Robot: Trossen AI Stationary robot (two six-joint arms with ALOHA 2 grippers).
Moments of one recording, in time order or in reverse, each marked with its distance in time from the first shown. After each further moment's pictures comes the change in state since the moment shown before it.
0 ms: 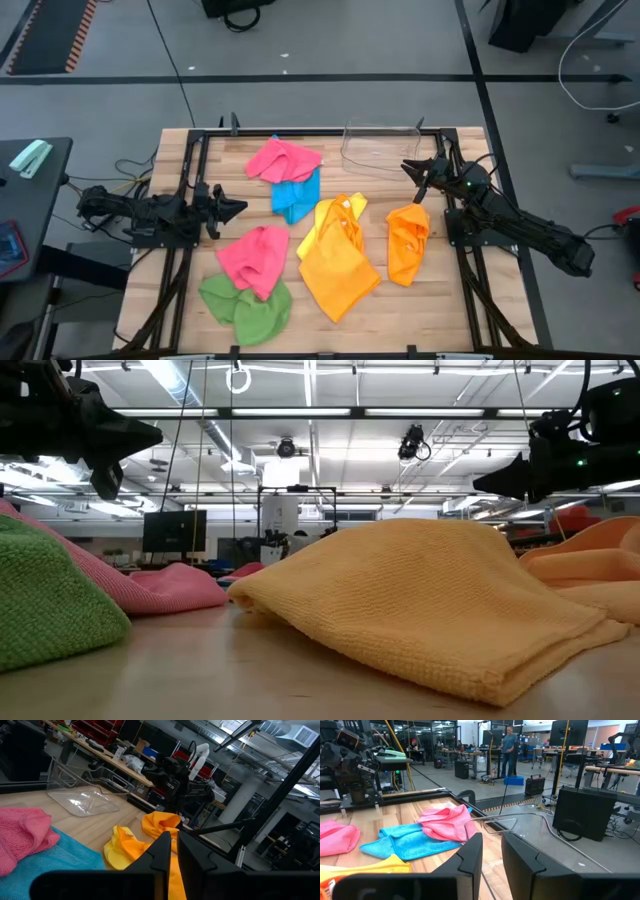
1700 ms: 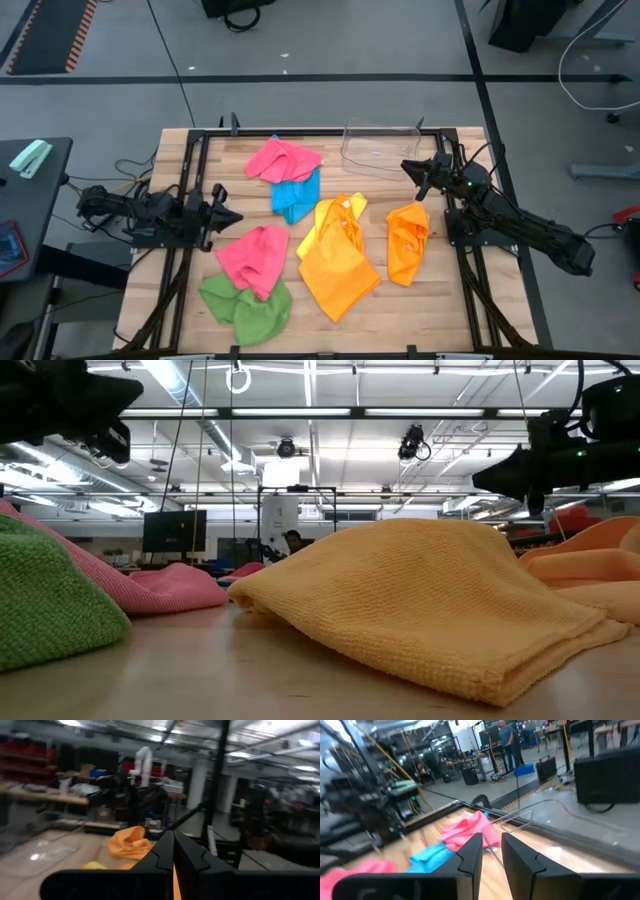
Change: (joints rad) left arm 0.000 0.016 0.000 0.147 0.233 0.344; right arm 0.013 0.000 0.008 0.004 -0.004 0.359
